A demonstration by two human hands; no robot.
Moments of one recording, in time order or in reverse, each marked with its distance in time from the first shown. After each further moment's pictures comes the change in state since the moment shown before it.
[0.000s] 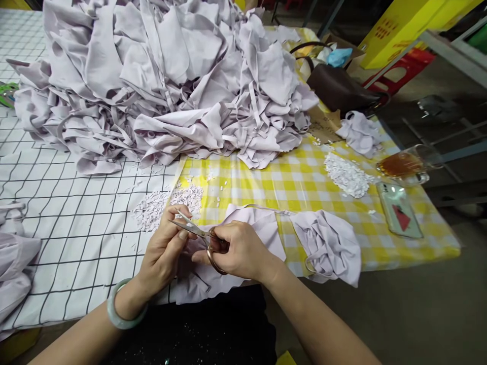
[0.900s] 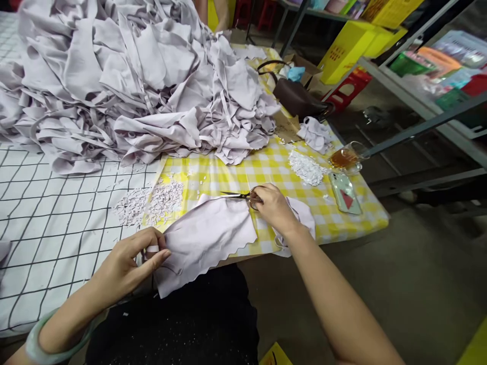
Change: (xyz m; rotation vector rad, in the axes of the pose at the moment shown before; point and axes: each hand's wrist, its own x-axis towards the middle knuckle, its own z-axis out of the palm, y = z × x) left_hand -0.034 0.017 -0.036 0.403 -0.335 -0.128; right_hand -0.038 0.096 -0.096 -0.439 0.486 0.068
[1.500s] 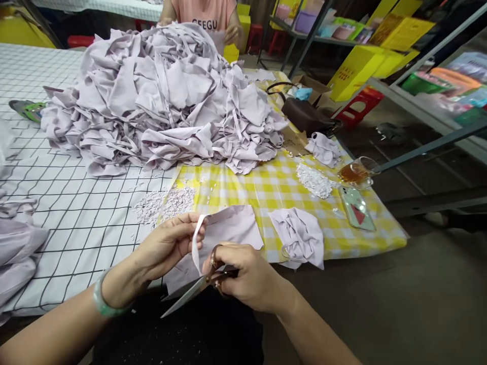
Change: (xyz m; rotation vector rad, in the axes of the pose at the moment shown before) left_hand 0.053 0.055 0.023 -1.459 0.029 -0.614; right_hand -0.076 -0.139 -0.003 0.728 -0.482 -0.207
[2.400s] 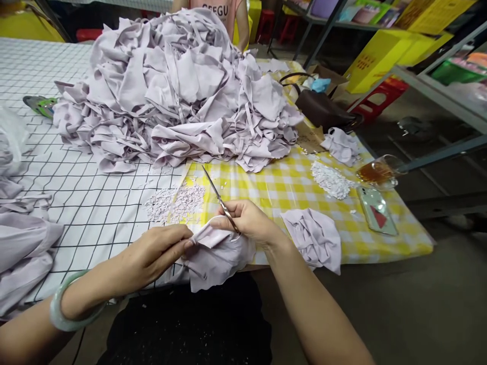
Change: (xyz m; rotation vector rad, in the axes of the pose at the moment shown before) left_hand -0.045 0.037 -0.033 1.470 -0.232 0.527; right_hand 0.075 0.031 -0.030 0.478 0.011 0.428
